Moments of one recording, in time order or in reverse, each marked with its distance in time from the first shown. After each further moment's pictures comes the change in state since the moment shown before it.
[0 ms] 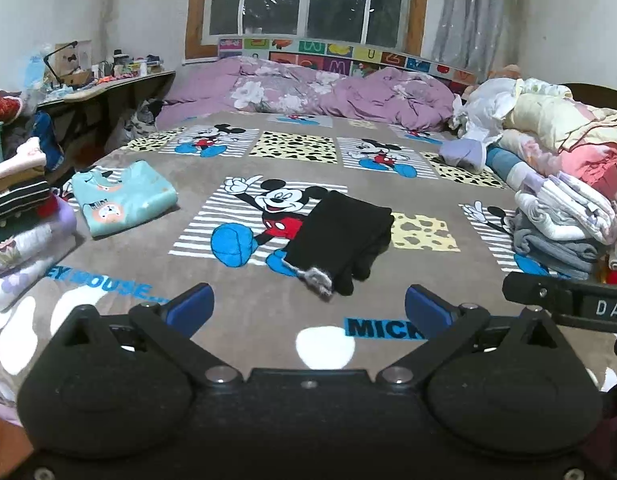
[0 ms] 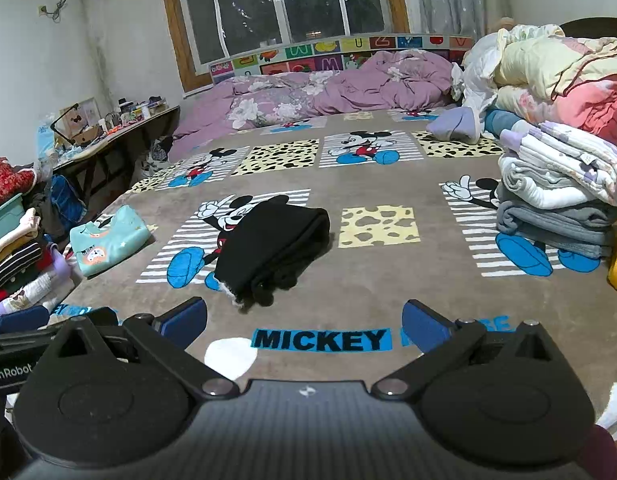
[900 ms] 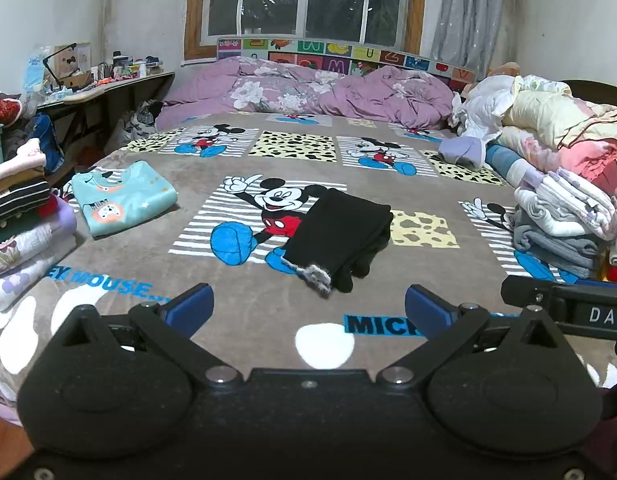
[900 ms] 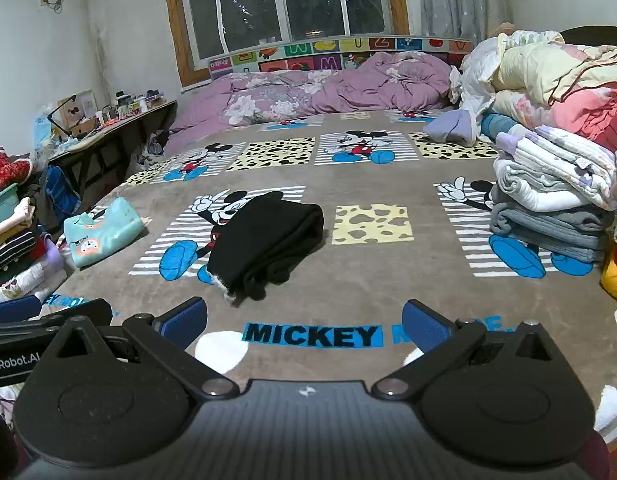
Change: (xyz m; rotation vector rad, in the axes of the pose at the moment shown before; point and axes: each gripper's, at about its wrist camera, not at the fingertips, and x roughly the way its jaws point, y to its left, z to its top) left arm 0.002 -0.007 -0.002 0.026 -0.008 0.015; right arm -0.001 0.000 -0.005 -0.022 0.005 -0.015
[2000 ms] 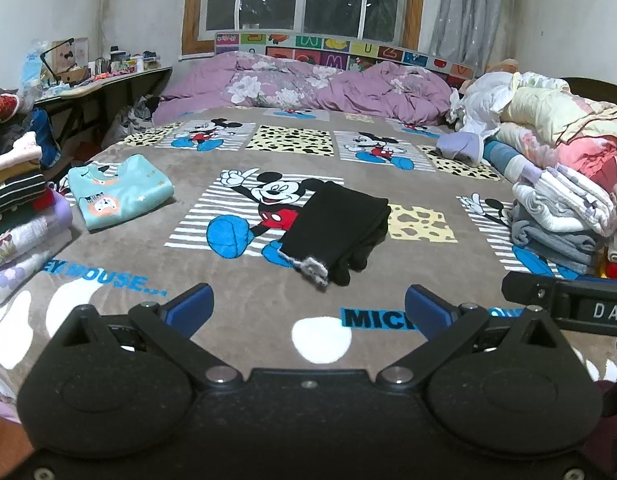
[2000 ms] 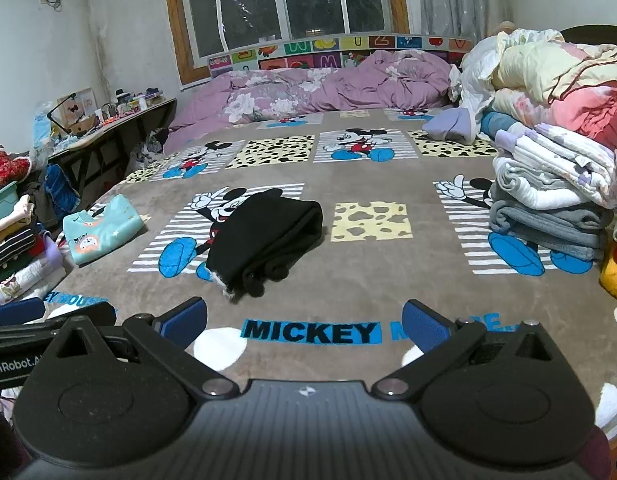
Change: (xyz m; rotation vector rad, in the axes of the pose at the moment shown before) left arm 0.004 -0.001 -0.005 -0.004 0.014 -0.011; right arm 0.000 0.000 -0.003 0.000 0.008 -0.003
